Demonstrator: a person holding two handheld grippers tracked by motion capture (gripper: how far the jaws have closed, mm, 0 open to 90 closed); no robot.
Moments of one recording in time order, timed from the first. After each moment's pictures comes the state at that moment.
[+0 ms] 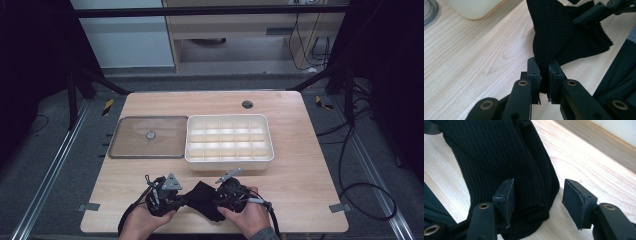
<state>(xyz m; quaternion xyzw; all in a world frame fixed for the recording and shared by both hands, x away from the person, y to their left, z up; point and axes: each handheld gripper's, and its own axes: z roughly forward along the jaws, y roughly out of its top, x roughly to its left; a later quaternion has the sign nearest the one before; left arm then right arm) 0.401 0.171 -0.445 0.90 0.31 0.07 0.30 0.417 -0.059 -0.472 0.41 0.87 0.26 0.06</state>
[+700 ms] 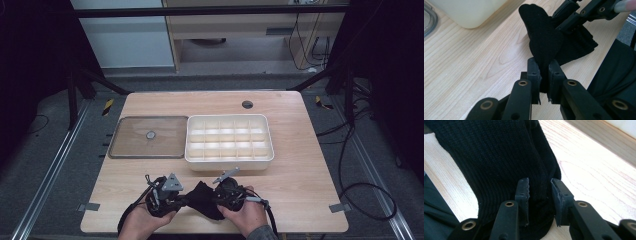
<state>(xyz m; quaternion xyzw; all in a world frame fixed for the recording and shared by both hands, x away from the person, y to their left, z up) 0.397 0.167 -0.432 0.90 0.30 0.07 0.30 0.421 -0.053 -0.476 0.40 0.88 0.27 0.04</state>
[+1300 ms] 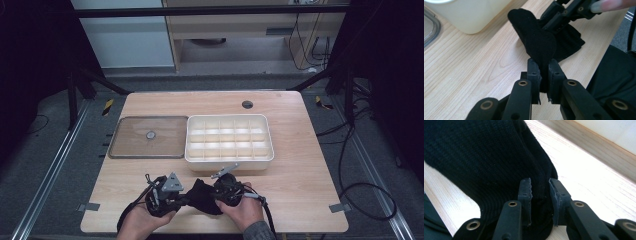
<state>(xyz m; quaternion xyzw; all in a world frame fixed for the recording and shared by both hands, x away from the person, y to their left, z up) 0.395 0.165 -0.427 0.91 0.28 0.08 0.30 0.433 -0.049 -0.479 0.41 0.86 0.29 0.04</state>
